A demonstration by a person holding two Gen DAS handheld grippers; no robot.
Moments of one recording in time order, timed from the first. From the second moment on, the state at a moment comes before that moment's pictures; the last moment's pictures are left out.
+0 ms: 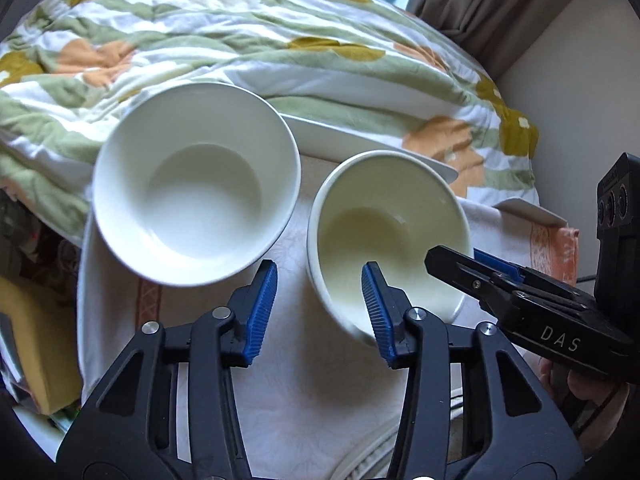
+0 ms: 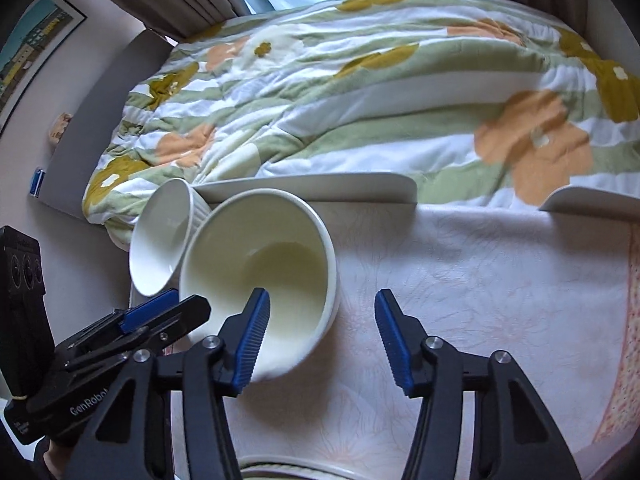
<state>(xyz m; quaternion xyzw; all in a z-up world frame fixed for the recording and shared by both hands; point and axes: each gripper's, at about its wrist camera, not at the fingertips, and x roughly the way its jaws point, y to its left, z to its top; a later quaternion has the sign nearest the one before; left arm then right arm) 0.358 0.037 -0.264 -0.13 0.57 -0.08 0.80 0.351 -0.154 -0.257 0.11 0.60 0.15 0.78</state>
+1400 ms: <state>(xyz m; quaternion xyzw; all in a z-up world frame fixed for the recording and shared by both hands) 0.318 -0.044 -0.192 -0.05 0.54 -0.13 0.83 0.303 -0.200 -0.196 0.12 0.58 0.11 0.80</state>
